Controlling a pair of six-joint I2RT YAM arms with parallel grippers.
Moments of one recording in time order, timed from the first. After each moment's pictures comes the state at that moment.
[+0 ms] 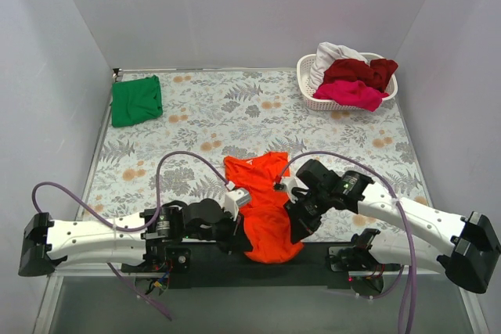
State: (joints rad) left arm -1.36 0.83 0.49 -0.27 0.12 -0.80; right arm 0.93 1.04 0.69 -0.80 -0.62 0.23
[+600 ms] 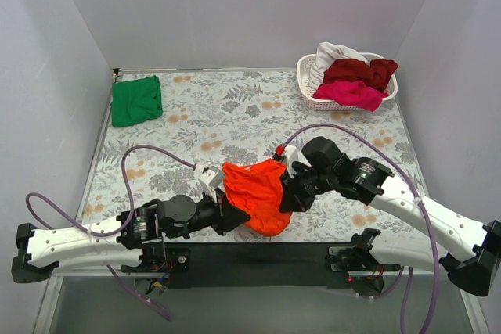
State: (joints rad) left arm -1.36 0.61 0.54 -0.23 -0.17 -0.78; right arm 0.94 1.01 0.97 -0.80 -0.49 0.21
